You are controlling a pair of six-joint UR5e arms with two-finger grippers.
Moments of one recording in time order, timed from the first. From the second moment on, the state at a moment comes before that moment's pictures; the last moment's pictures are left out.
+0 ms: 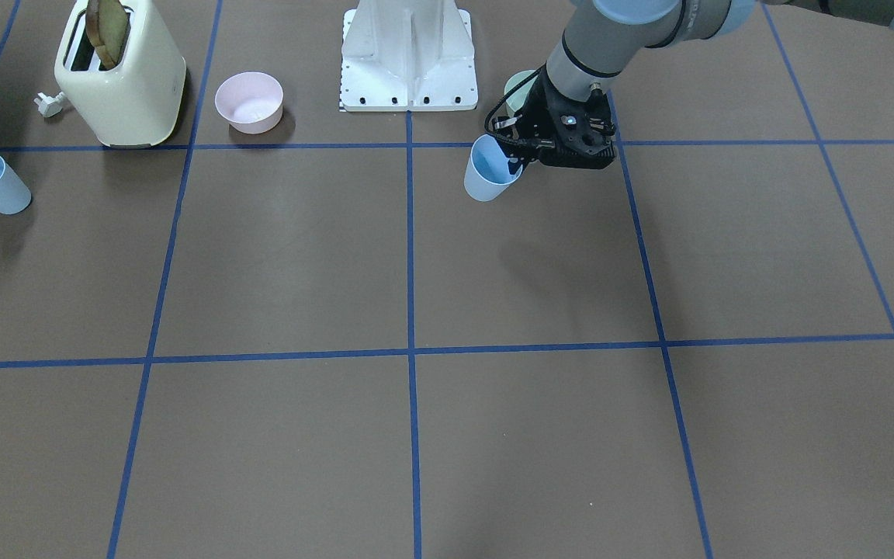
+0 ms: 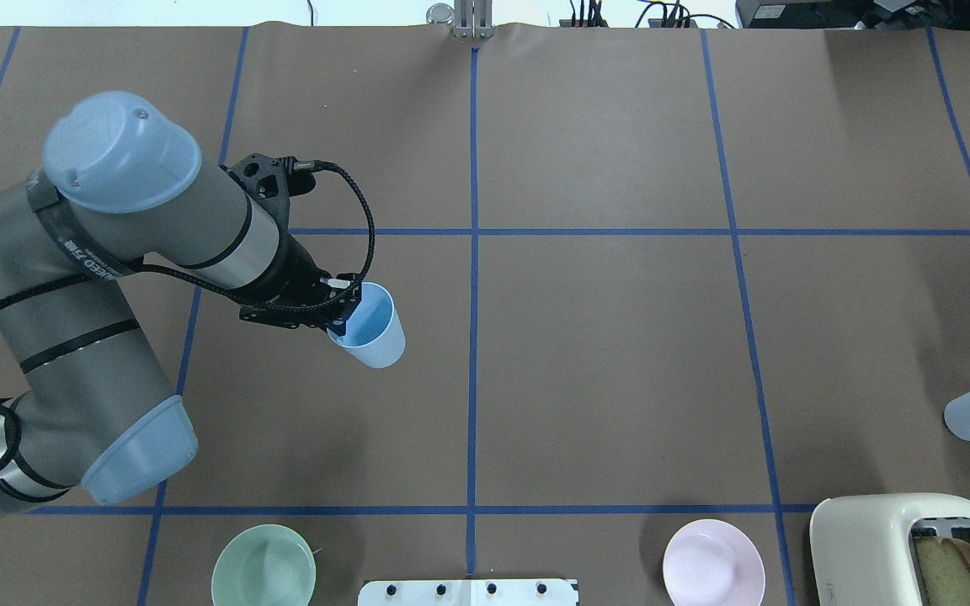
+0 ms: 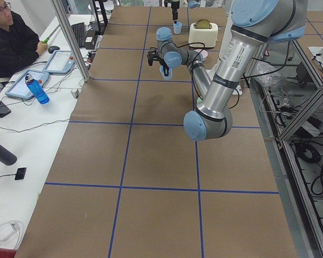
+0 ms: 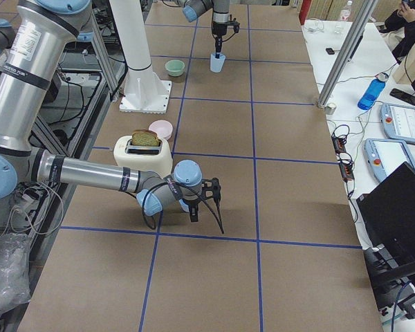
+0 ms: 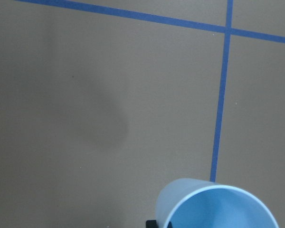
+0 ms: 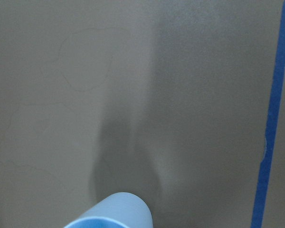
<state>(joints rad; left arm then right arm) -0.64 -2.09 -1.97 -1.57 -2.13 -1.27 1.14 -1.97 1.72 -0.82 2.36 0.48</state>
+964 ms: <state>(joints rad) -0.64 -2.10 -1.96 -1.57 -2.12 -1.27 1.10 -1.98 1.72 -0.79 2.36 0.53</state>
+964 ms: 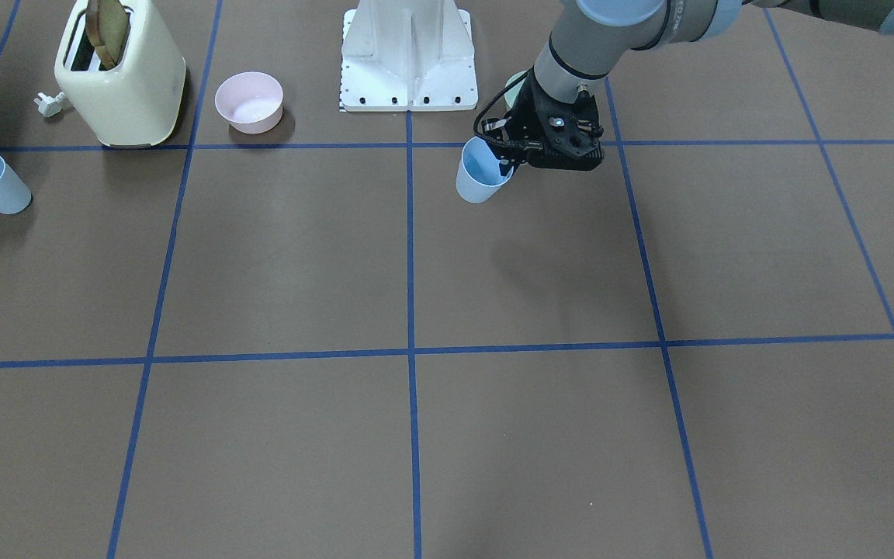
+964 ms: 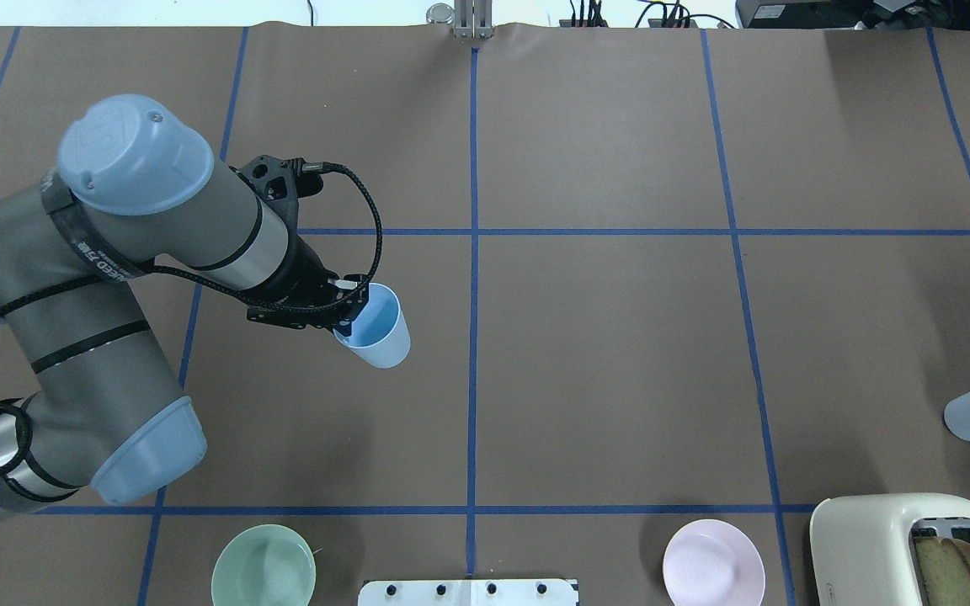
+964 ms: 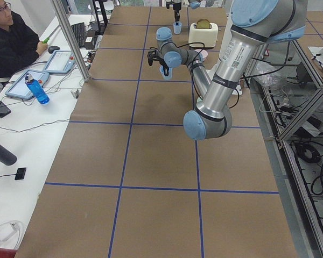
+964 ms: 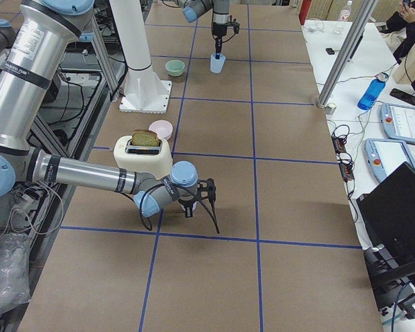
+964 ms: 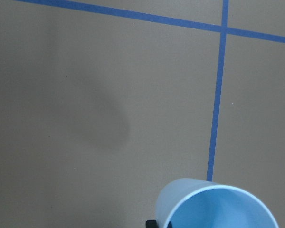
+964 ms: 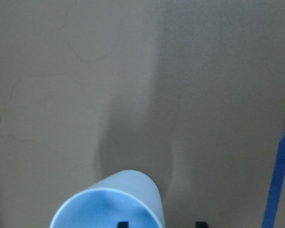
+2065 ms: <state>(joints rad) -0.54 -2.26 -1.75 -1.62 -2.01 -1.34 1.27 -1.75 1.73 -0.93 2.46 0.52</state>
